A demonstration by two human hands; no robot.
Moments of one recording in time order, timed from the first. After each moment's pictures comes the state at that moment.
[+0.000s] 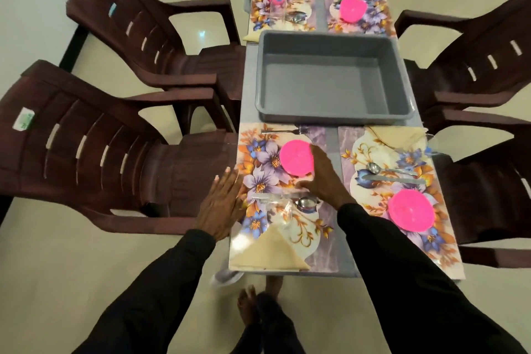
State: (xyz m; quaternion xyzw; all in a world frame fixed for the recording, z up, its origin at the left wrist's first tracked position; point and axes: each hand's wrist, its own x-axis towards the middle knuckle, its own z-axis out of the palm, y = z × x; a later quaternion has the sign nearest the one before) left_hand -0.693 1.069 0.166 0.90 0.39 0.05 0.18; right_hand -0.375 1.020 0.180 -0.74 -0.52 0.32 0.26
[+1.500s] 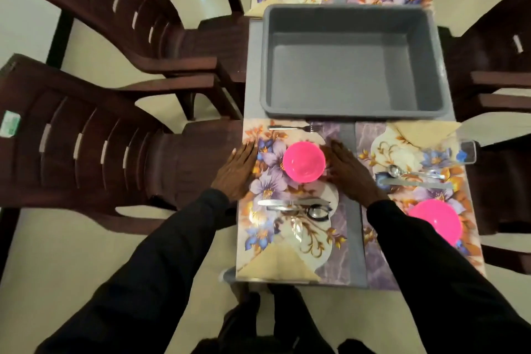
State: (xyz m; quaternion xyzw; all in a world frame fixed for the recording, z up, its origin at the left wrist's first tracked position) left_hand -0.639 1.181 0.128 0.92 0.34 -0.04 0.21; right_hand -0.313 1.055 0.149 -0.70 -0.68 0.23 0.03
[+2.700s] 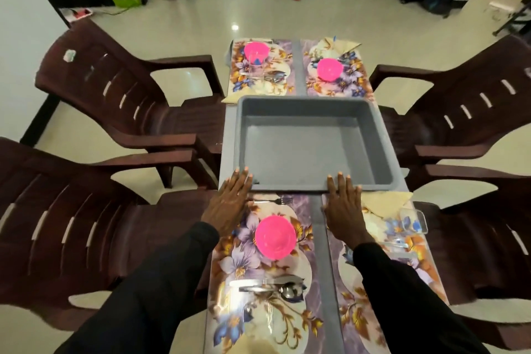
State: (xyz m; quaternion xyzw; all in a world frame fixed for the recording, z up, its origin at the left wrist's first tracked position) left_hand -0.553 1.252 0.185 0.94 0.31 0.02 0.12; right_hand -0.243 1.092 0.174 -0.82 -0.58 0.04 -0.01
